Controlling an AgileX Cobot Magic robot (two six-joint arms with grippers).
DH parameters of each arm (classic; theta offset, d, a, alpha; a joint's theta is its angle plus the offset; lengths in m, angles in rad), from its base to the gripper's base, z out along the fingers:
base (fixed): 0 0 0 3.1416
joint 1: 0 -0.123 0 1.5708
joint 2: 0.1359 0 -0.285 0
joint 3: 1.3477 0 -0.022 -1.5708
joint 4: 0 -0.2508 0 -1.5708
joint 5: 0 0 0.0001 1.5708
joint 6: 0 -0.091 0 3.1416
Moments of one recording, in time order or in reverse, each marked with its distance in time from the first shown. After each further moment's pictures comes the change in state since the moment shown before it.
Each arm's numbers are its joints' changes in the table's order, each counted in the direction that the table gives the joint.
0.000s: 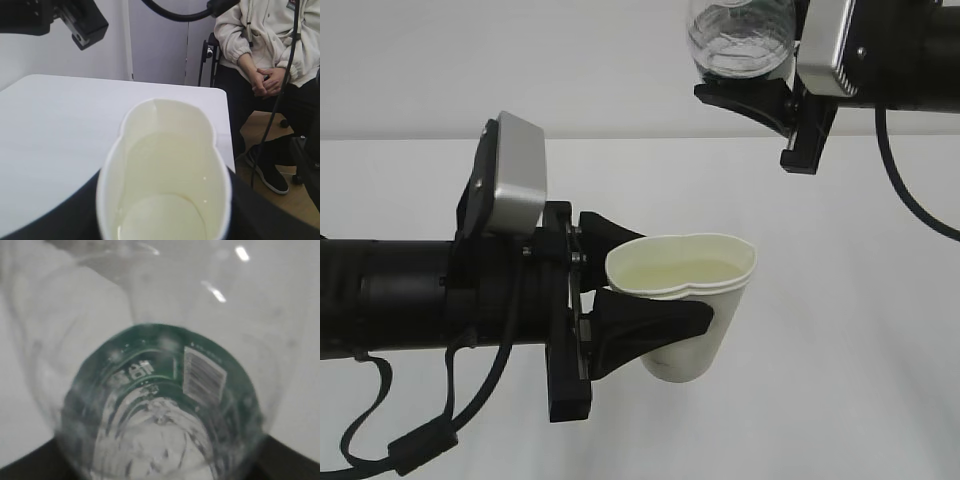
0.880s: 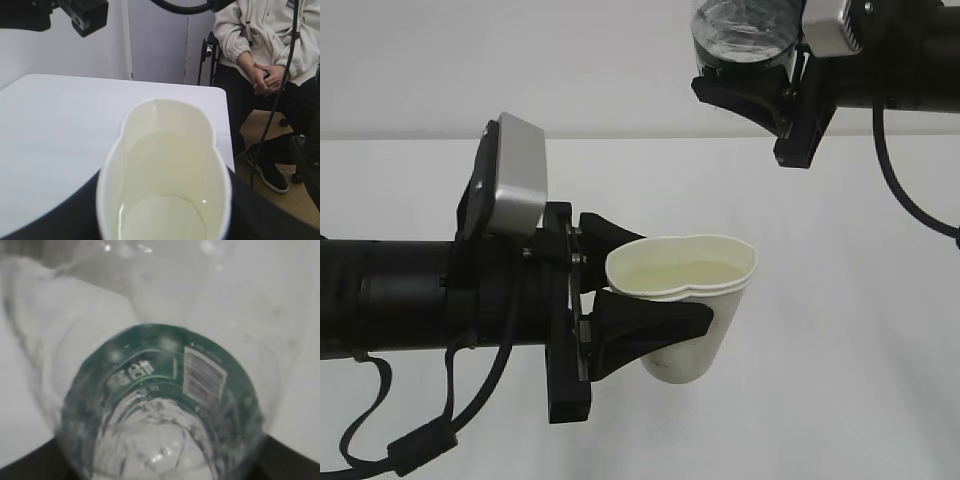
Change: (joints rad) left arm 0.000 0.000 0.000 -0.004 -0.002 0.000; right arm 0.000 0.000 0.000 0.000 -0.002 -0.214
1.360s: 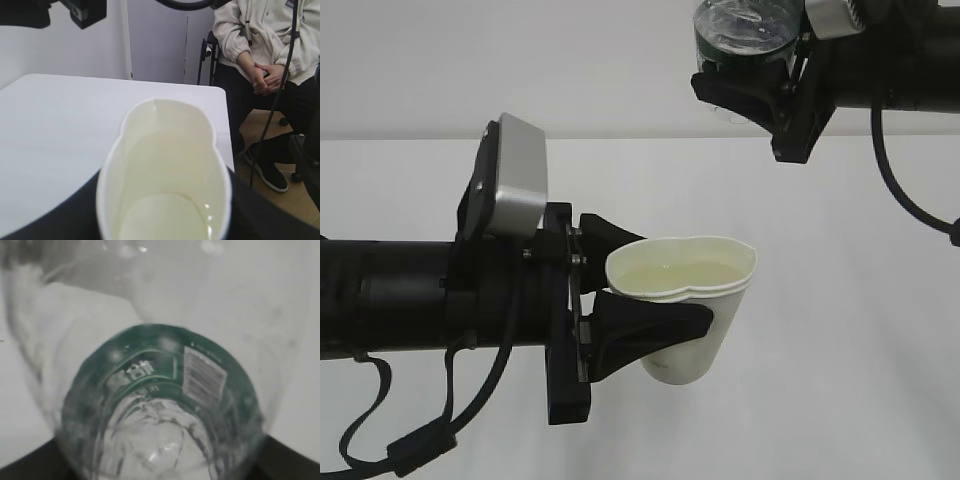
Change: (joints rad) left arm 0.000 0.000 0.000 -0.004 0.000 0.000; right arm 0.000 0.000 0.000 0.000 -0.004 -0.112
